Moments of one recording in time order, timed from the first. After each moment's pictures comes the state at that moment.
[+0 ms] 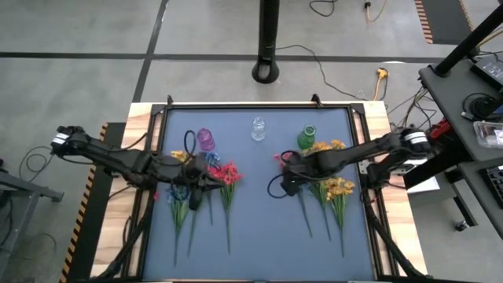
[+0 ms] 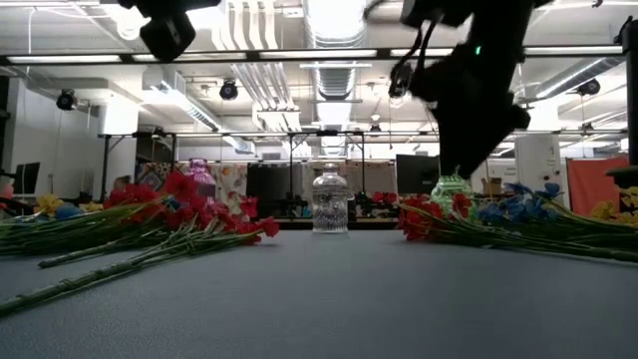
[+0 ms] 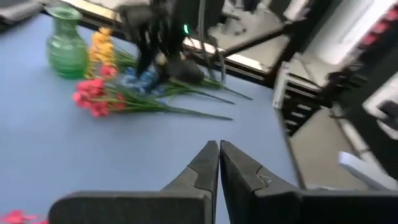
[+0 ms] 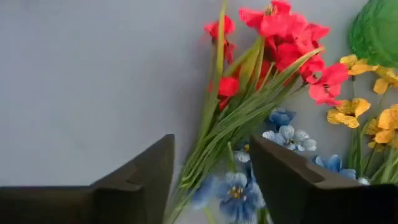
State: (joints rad) left arm -0.29 0.98 0.74 -0.11 -0.20 -0.44; right arm 0.11 1.60 1.07 -0.84 0.25 0.92
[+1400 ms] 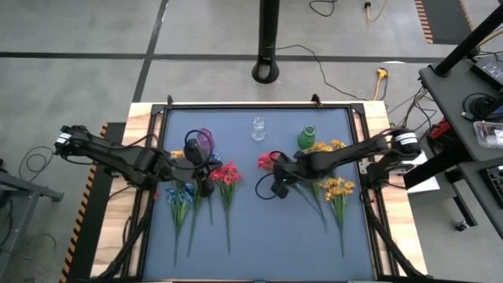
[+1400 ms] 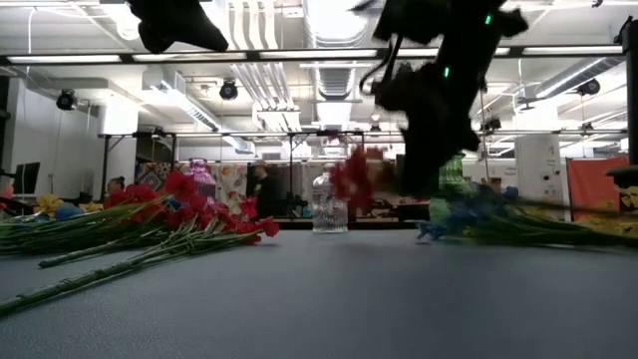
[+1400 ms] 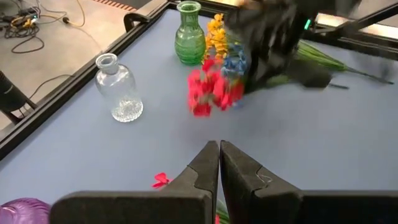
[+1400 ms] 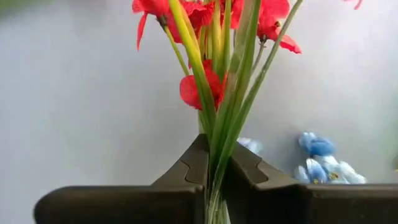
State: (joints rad) left arm -0.29 1.09 0.92 -0.49 -0.57 -0.45; right arm 0.09 1.64 1.07 -0.58 0.27 0.67
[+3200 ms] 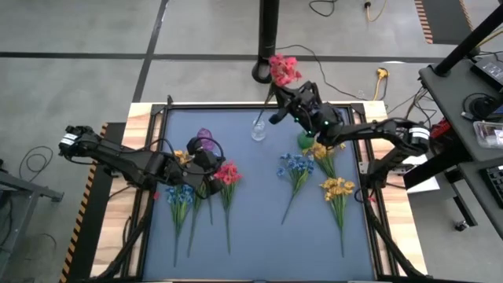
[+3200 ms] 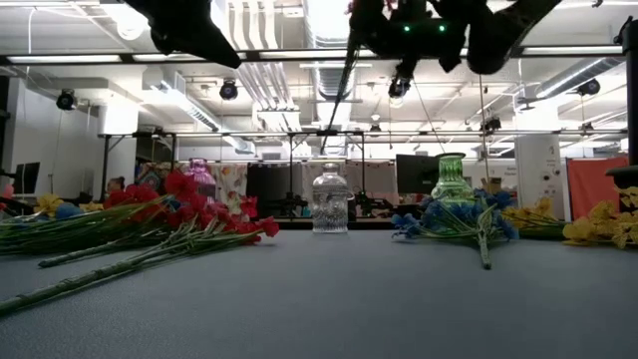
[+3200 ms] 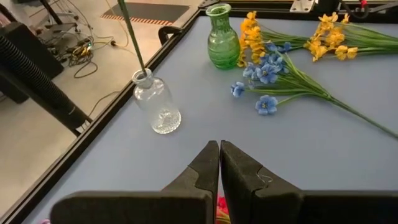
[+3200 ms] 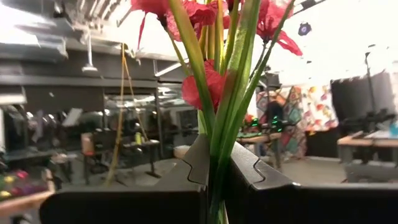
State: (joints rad) left arm -0.29 1.18 0.92 -0.45 -0.73 -0.33; right arm -0.36 1.55 0.89 1.15 0.31 -0.11
